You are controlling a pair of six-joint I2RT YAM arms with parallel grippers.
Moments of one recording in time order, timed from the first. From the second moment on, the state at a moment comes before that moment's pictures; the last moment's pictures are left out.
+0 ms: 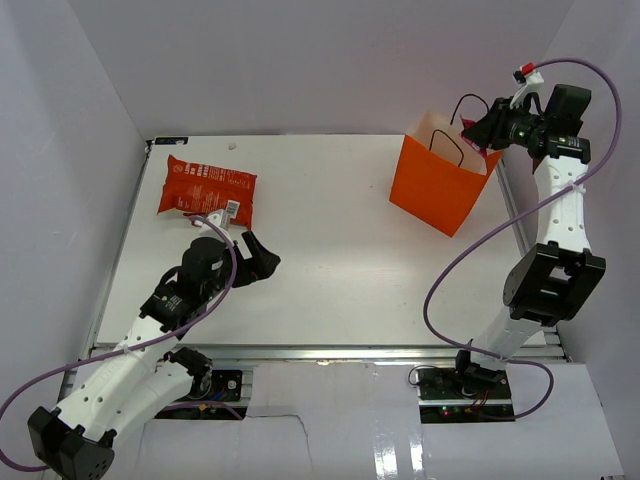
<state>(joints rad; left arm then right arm) -0.54 0.73 0.66 -0.42 -0.06 -0.69 -0.25 1.71 1.80 -0.49 -0.85 -0.06</state>
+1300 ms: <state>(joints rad) 0.19 1.46 1.09 -0.41 0.08 -0.89 -0.25 1.29 1.55 -0.54 -0.95 -0.43</state>
